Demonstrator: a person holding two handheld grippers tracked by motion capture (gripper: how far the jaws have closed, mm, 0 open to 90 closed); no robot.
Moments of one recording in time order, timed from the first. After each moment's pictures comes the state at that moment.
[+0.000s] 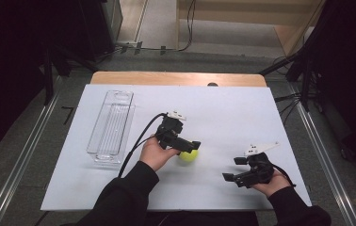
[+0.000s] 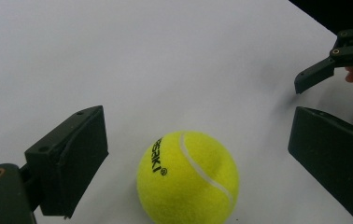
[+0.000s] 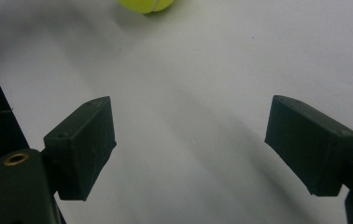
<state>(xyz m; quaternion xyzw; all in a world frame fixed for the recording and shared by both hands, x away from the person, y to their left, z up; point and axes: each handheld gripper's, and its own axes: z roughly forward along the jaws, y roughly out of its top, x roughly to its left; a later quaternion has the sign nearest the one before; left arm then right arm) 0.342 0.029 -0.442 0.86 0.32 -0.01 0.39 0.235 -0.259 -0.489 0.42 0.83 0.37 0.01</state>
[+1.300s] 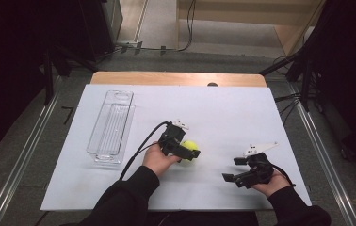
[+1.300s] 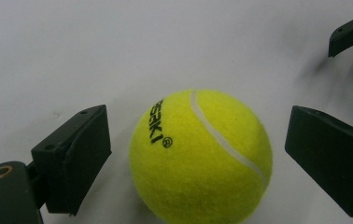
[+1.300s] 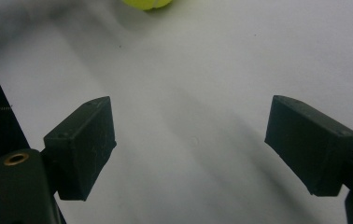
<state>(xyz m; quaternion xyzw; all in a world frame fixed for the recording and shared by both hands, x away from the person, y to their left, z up) 0.339 0.023 -0.478 0.88 0.32 -0.02 0.35 0.235 -0.258 -0.489 0.41 0.83 0.36 0.01</state>
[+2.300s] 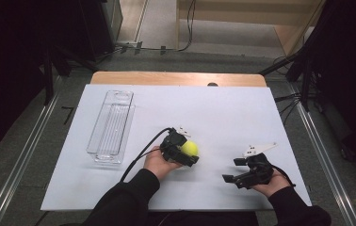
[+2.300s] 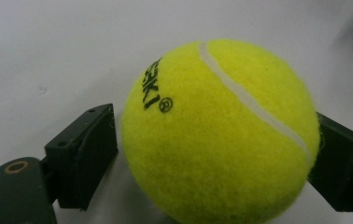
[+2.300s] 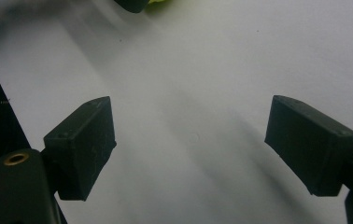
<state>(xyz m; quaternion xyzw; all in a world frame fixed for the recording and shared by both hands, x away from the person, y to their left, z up) 0.330 0.019 -0.498 0.90 0.30 0.01 0.31 0.234 -0.257 -0.490 0.41 0.84 0.36 0.01</state>
